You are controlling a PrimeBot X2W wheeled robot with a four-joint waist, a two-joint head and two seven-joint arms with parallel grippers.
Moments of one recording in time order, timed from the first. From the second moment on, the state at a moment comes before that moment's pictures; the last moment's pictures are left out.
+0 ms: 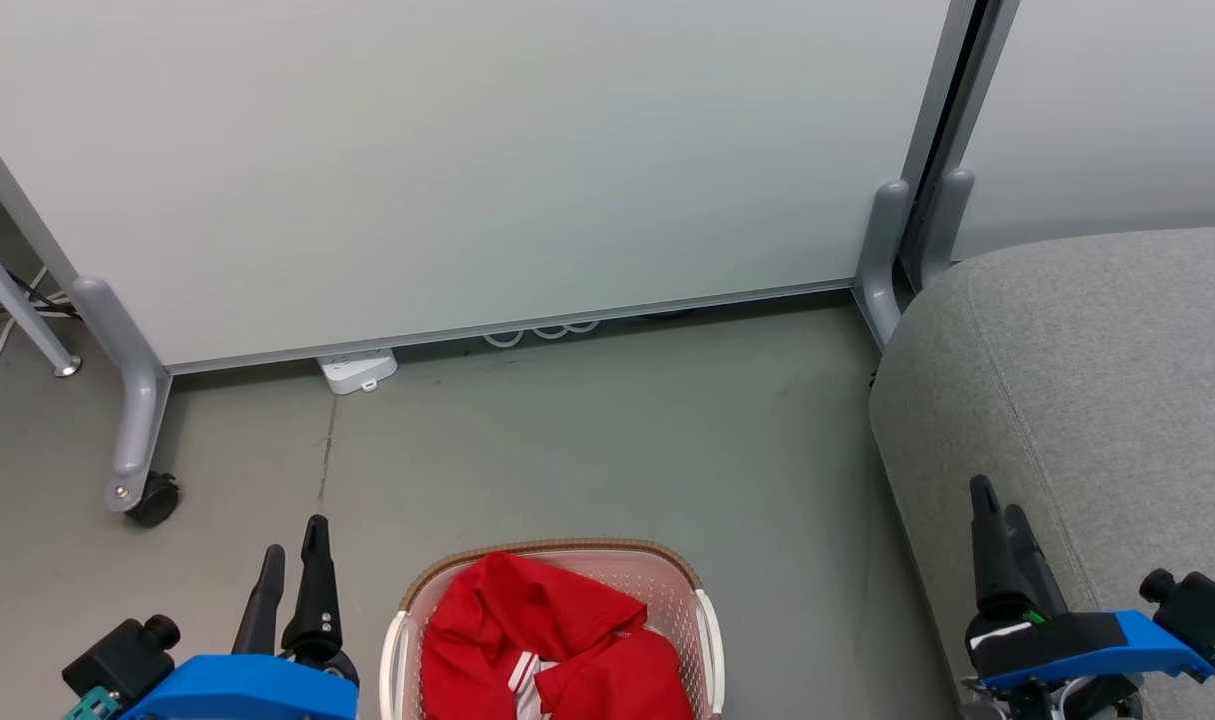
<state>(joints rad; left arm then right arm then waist) -0.08 0.04 -0.05 0.25 -0.82 -0.04 -0.09 -0.07 -0.05 -0.03 0.25 0.80 0.13 -0.08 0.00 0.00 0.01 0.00</state>
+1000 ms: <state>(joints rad) -0.09 0.04 -0.08 0.24 -0.52 -0.02 -0.17 -0.08 -0.05 0.00 0.25 0.46 0.13 -0.16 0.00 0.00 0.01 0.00</state>
